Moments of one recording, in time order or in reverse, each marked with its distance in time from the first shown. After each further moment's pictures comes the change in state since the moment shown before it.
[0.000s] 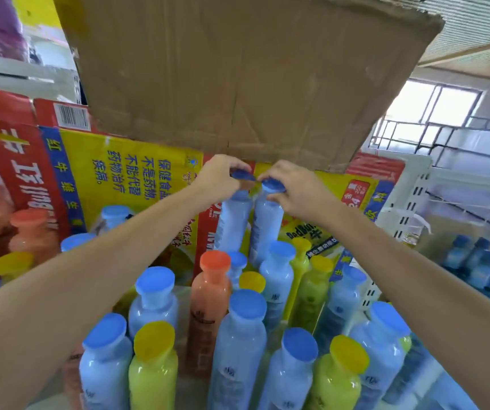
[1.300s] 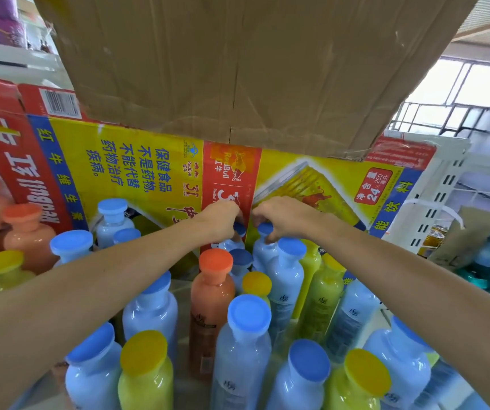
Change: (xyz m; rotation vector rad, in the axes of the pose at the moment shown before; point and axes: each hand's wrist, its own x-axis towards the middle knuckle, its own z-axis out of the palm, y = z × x) left_hand -0.012 -0.066 0.046 0.557 -0.450 -0.074; right_hand 0.019 0.019 0.073 -0.189 -0.457 -0.162
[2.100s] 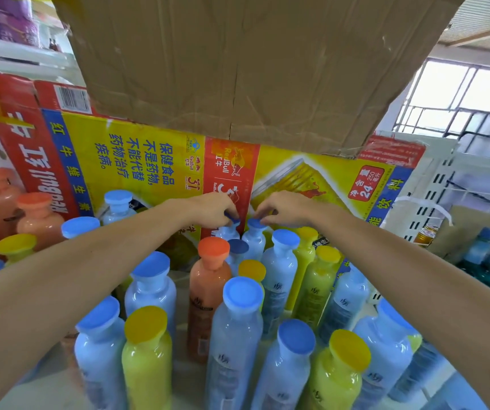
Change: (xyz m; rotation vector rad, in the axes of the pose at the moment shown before) left_hand -0.019 0.002 -0.025 0.030 -0.161 0.047; right_hand -0.010 0.006 -0.007 0.224 -0.057 0.068
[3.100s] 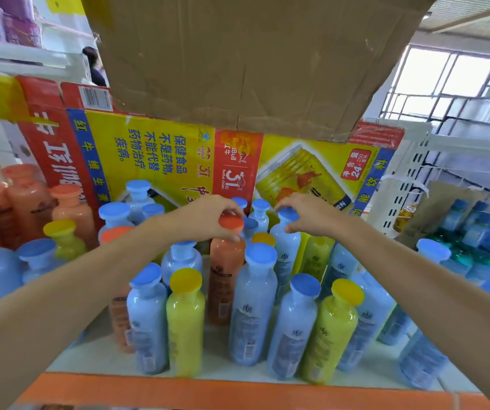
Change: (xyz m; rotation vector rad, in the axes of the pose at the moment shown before) left_hand -0.102 0.018 0.010 -0.250 0.172 0.113; right_hand -0.083 -0.045 0.011 0.126 0.081 0.230
